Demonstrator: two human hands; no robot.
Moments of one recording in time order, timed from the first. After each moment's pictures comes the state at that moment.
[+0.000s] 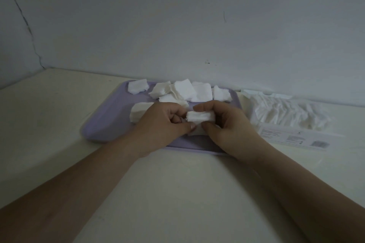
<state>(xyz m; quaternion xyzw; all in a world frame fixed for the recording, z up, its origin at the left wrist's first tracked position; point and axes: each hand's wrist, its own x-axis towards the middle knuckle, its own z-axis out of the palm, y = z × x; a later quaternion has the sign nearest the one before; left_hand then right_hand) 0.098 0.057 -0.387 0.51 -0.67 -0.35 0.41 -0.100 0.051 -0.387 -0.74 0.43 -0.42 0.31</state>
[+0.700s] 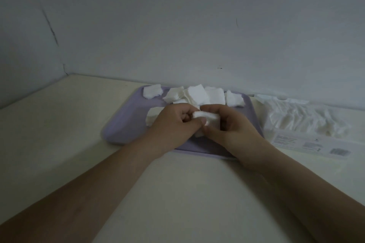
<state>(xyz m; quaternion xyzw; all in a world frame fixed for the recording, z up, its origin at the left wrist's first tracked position) 0.097 0.059 -0.380 0.53 -0.66 -0.30 0.44 -0.082 0.051 -0.388 -0.68 0.44 -0.41 0.41</state>
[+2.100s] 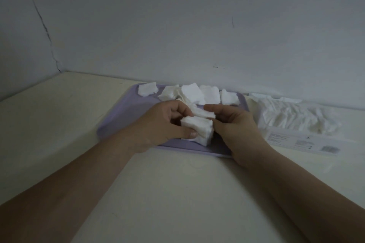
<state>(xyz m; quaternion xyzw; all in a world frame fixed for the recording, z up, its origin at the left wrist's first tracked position) 0.126 0.052 -0.380 0.45 -0.63 -0.50 0.38 -0.083 0.046 -0.395 -0.52 0.43 -0.52 0.52</state>
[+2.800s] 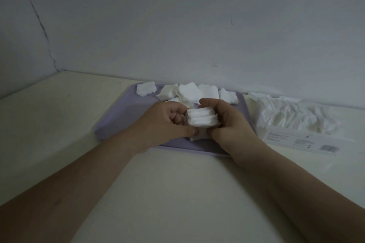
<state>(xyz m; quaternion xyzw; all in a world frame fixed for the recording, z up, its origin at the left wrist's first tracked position) 0.119 0.048 -0.386 0.47 -0.65 -0.45 0.39 -0.084 0.048 -0.393 -0.64 0.44 -0.45 0.44</state>
